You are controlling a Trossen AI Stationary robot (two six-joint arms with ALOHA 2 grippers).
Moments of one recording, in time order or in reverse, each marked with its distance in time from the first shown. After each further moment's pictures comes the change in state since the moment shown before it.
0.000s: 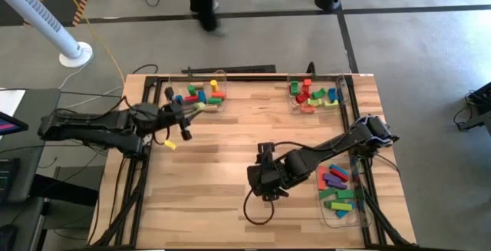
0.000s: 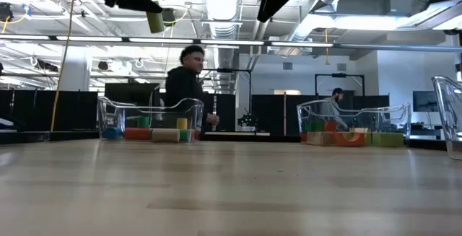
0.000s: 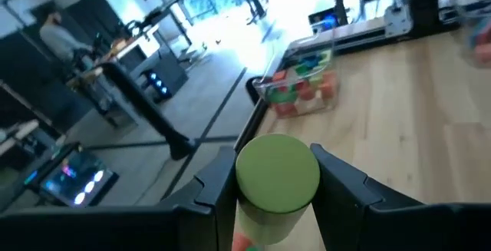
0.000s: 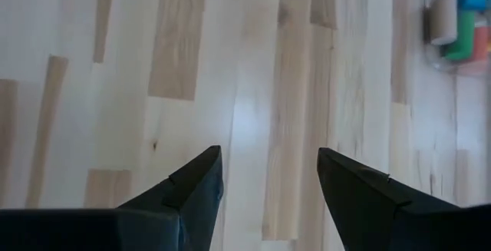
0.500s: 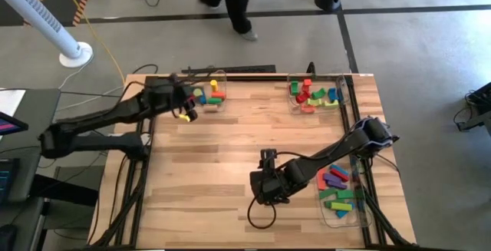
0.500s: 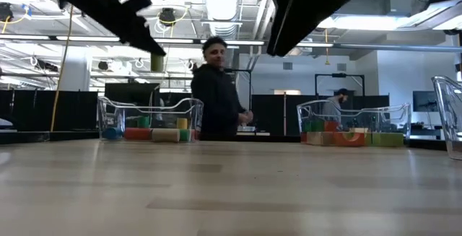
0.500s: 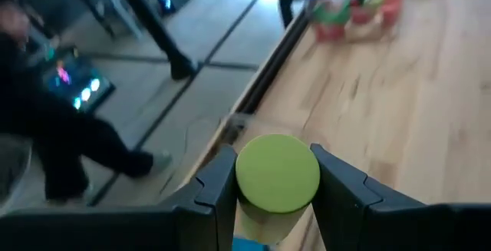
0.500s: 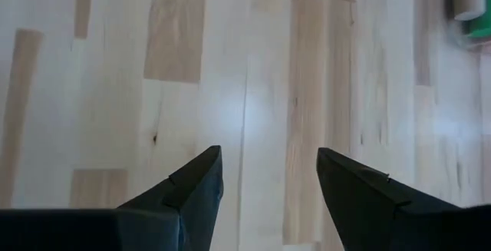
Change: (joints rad) left arm 0.475 0.143 0.000 -0.049 0.332 -0.061; right arm 0.038 0.002 -0.168 0.136 0.053 0.066
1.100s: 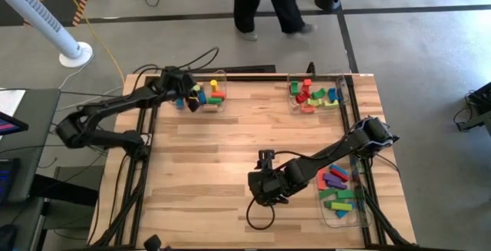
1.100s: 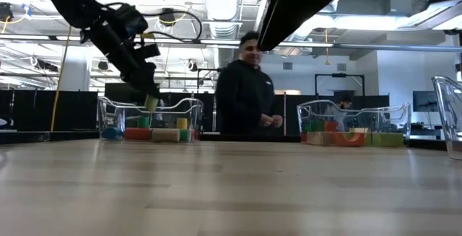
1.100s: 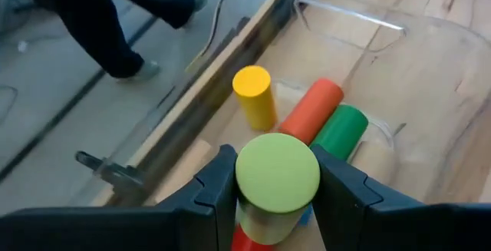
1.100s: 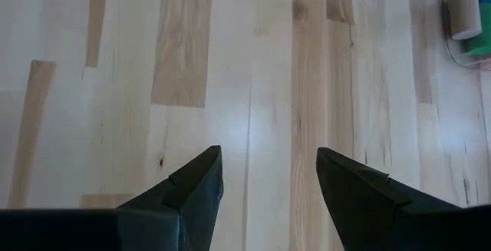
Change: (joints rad) left arm 0.337 0.327 0.000 0.060 0.199 -0.016; right arm 0.002 0.001 -0.011 0.074 0.008 -0.011
